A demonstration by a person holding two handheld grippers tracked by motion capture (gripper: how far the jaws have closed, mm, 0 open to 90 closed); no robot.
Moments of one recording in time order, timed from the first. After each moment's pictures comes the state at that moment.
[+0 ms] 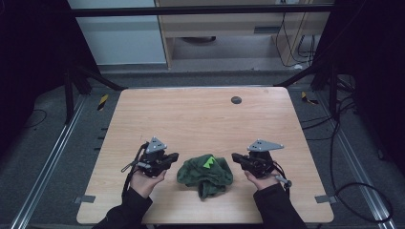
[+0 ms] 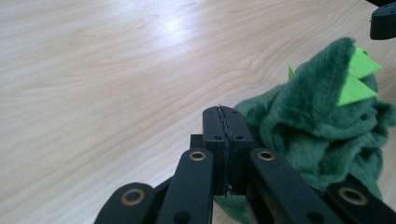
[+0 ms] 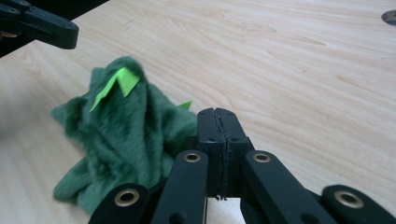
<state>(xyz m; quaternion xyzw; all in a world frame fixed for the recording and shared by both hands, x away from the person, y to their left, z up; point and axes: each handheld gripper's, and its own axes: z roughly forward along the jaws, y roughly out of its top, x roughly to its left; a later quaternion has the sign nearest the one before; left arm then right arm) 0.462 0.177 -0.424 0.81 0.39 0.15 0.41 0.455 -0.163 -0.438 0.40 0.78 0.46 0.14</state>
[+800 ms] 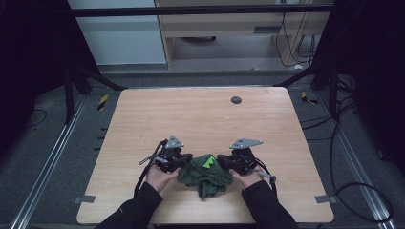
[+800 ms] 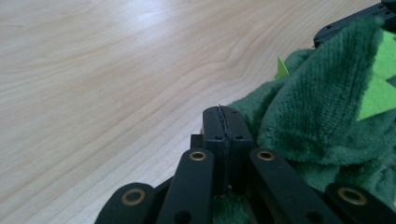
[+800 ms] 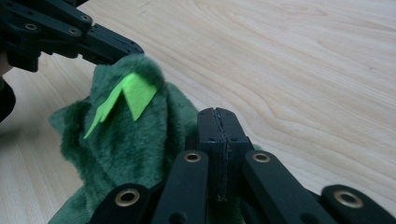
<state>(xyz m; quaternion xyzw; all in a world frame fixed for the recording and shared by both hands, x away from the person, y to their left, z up) 0.488 0.139 -0.450 0.84 0.36 0.10 0.39 0.476 -0.122 -0.458 0.38 0.80 0.45 0.10</state>
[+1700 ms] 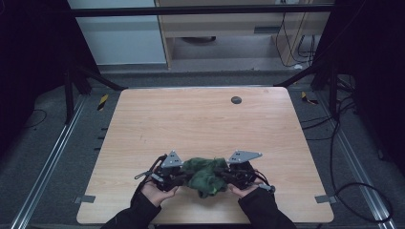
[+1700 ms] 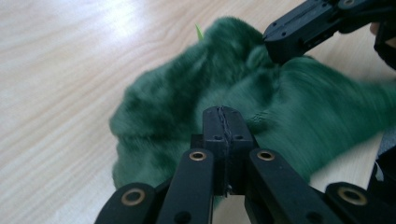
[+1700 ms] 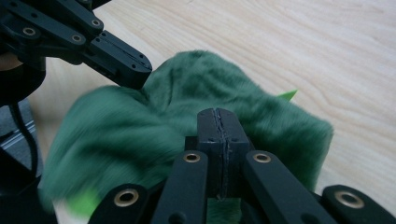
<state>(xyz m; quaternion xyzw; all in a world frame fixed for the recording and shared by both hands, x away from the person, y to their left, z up) 0.432 0.142 -0.441 0.86 0.30 0.08 0.40 0.435 -0.115 -0.451 0.34 0.82 0.46 0.08</state>
